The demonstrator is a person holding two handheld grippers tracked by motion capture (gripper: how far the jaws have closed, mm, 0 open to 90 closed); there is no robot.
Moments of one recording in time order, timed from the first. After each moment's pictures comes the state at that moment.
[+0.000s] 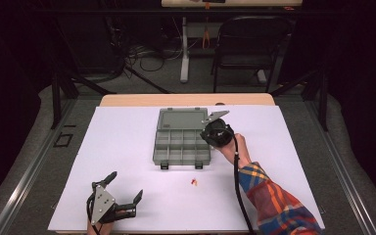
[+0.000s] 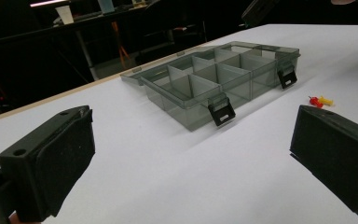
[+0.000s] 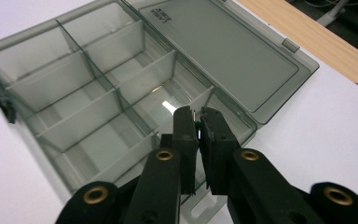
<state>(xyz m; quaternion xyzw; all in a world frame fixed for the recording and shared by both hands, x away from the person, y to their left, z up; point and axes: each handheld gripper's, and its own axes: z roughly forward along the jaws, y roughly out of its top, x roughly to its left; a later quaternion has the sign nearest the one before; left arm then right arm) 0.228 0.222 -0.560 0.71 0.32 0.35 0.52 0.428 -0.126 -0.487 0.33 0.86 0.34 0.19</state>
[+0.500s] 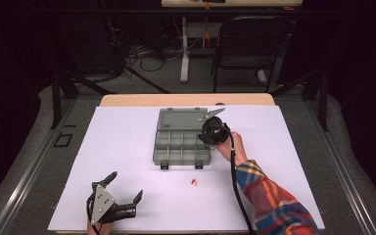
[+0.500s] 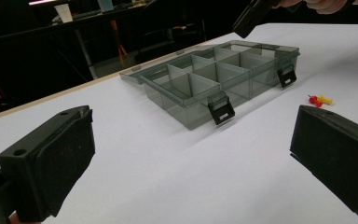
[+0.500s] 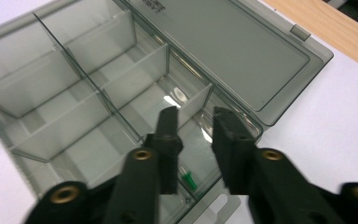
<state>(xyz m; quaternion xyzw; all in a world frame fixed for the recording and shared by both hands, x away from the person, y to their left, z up) 0.228 0.222 -0.560 0.71 0.32 0.35 0.52 0.444 -0.121 -0.498 0.35 0.86 0.33 0.17</state>
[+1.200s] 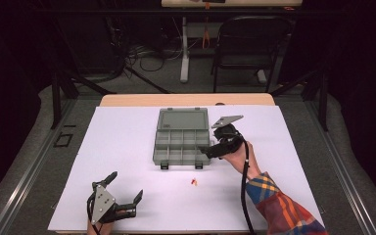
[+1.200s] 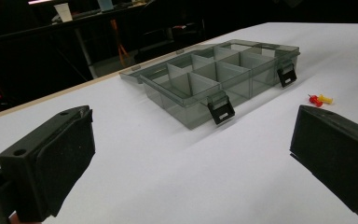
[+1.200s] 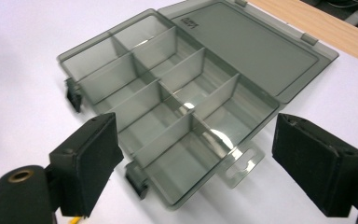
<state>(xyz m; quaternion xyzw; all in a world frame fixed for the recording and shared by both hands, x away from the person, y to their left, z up) 0.229 0.222 -0.561 0.71 0.32 0.35 0.52 0.394 -0.149 -0.475 0.34 0.84 0.39 0.14</state>
